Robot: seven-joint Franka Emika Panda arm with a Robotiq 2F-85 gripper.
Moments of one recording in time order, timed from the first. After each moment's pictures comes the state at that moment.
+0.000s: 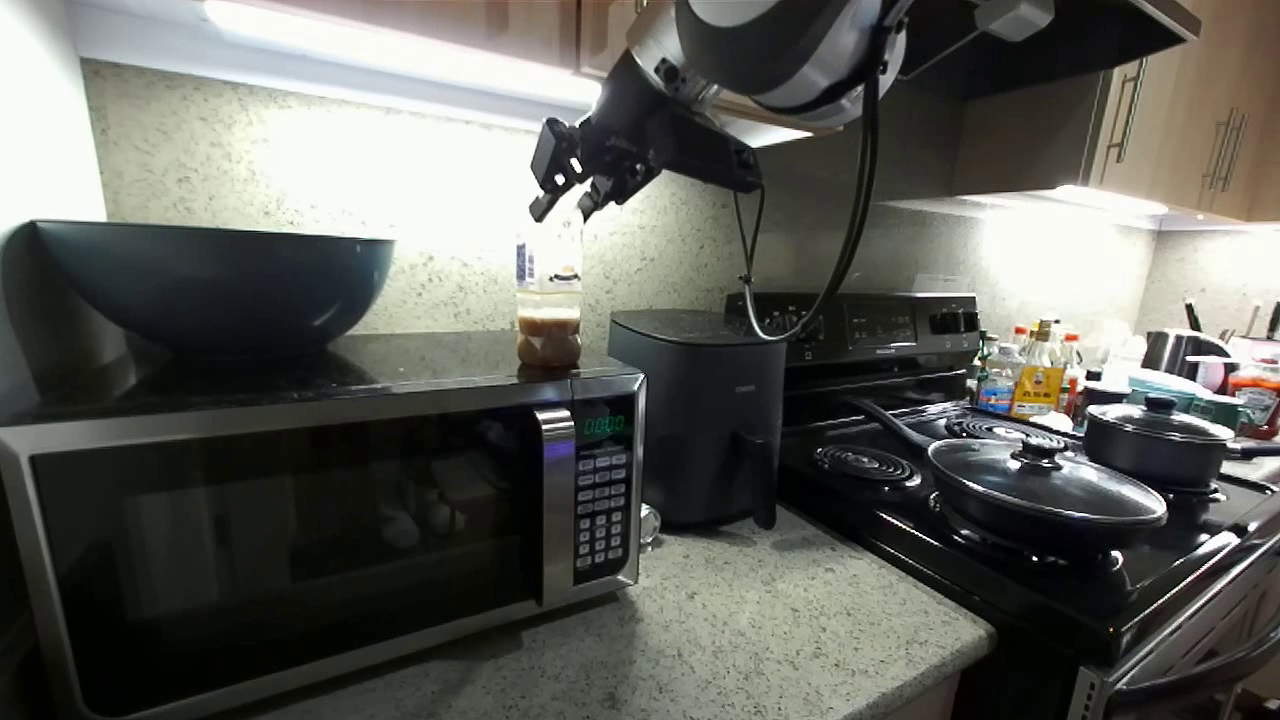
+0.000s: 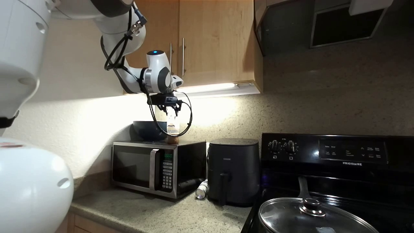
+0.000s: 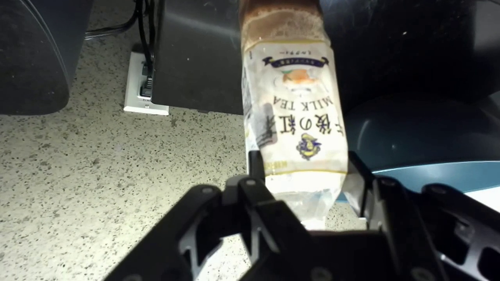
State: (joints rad) arm 0.21 0.08 0.18 -1.84 -0.02 2.79 0.06
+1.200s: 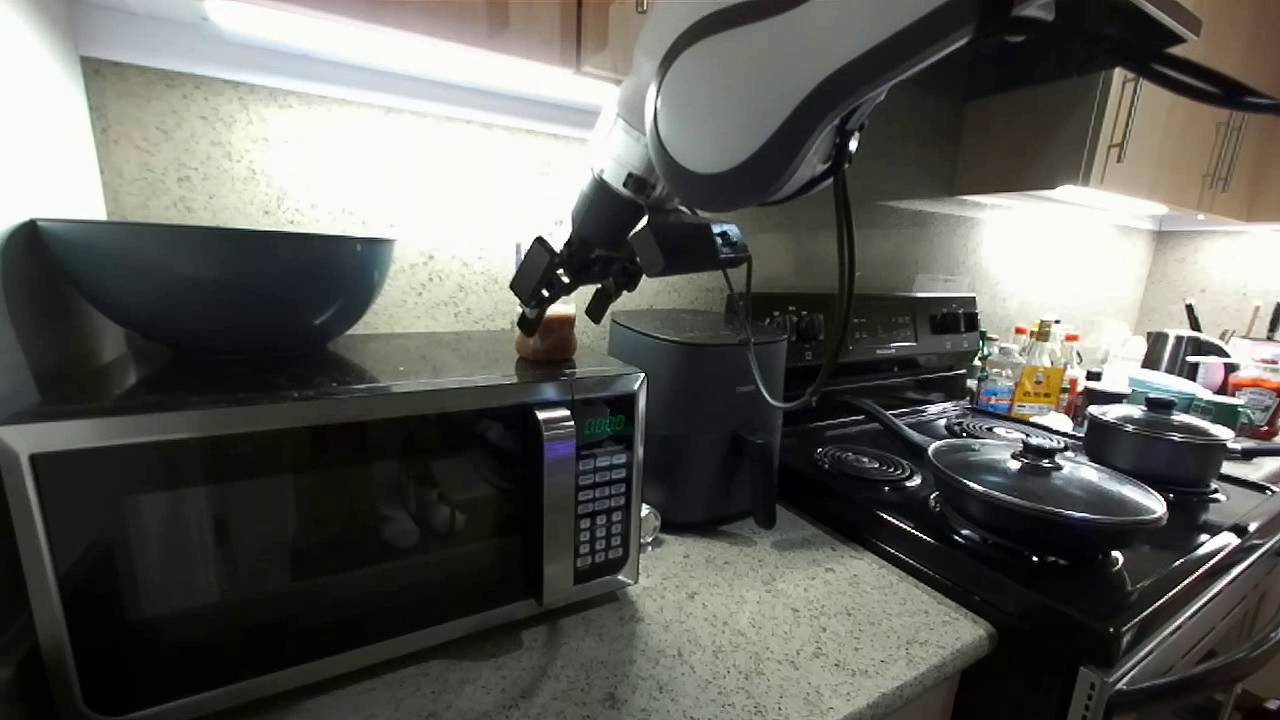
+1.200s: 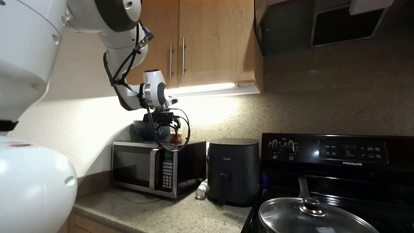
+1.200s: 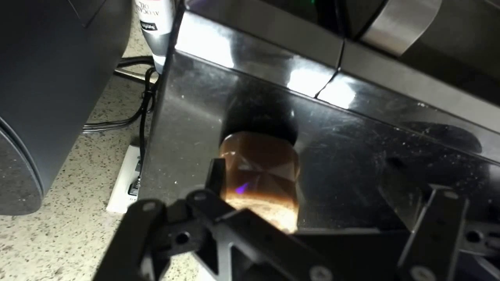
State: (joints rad) arm 0.26 0.17 0.16 -1.87 -0.20 2.66 0.14
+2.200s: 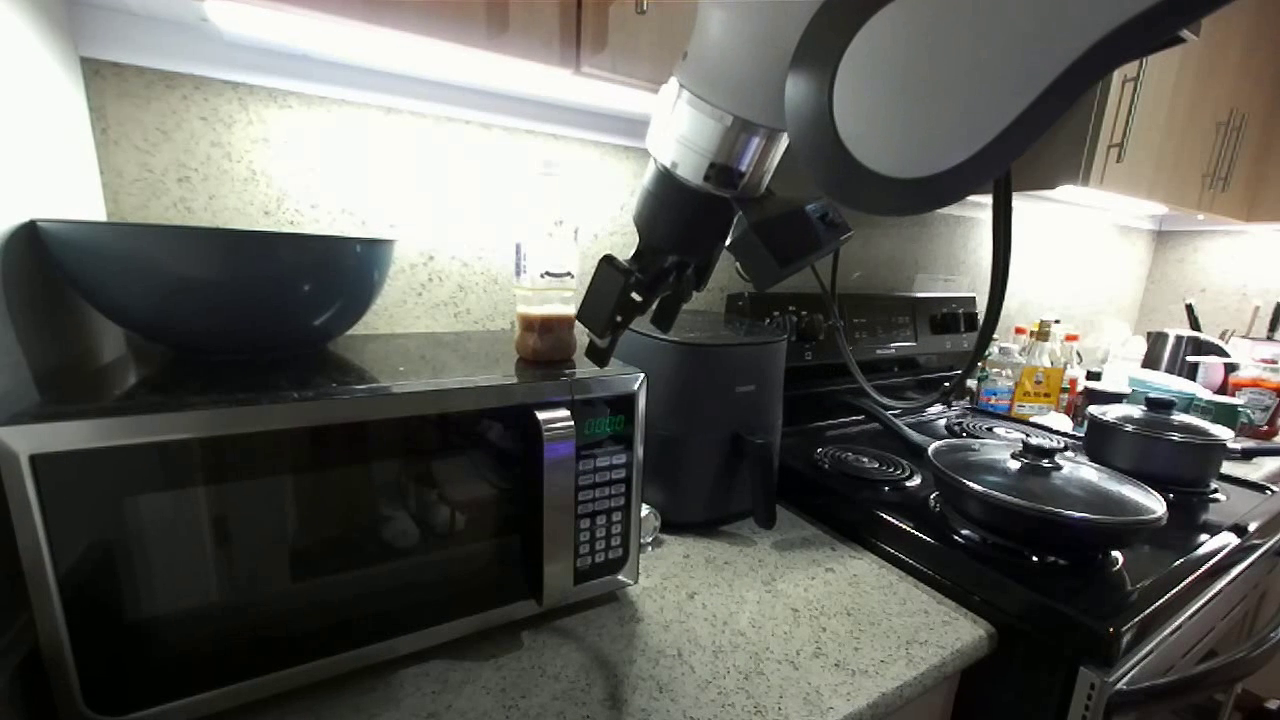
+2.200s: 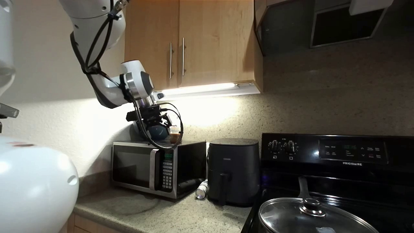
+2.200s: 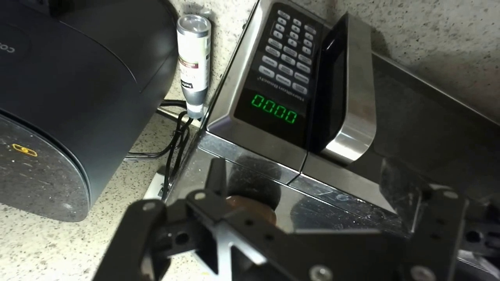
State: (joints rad) arm 0.29 -0.11 0.17 -2.16 -0.39 2.59 0.27
